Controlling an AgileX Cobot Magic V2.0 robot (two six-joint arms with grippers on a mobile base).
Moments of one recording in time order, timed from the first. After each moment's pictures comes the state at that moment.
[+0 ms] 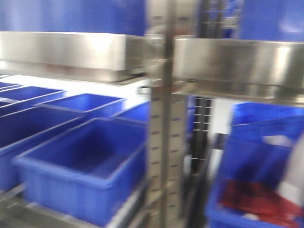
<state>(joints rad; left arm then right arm) -0.01 -0.01 0.03 -0.08 0.12 0.05 0.17 0.12 -0.82 -0.08 0.92 0.18</state>
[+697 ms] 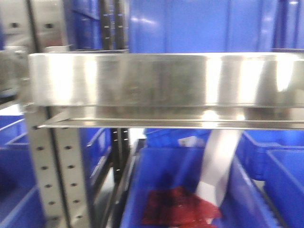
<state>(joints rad) -0.02 -0.01 0.03 -0.08 0.12 0.05 0.17 0.12 -0.82 -0.08 0.92 0.18</state>
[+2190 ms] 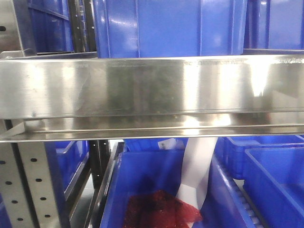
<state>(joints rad) -0.04 -0.01 0.03 -0.08 0.12 0.05 0.17 0.12 -0.82 -0.08 0.92 0.18</state>
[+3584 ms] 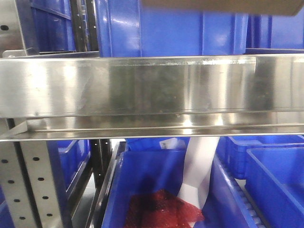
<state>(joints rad) -0.04 -0.01 0.03 -0.08 0.12 0.05 0.42 1.19 -1.14 0.19 0.56 -1.39</state>
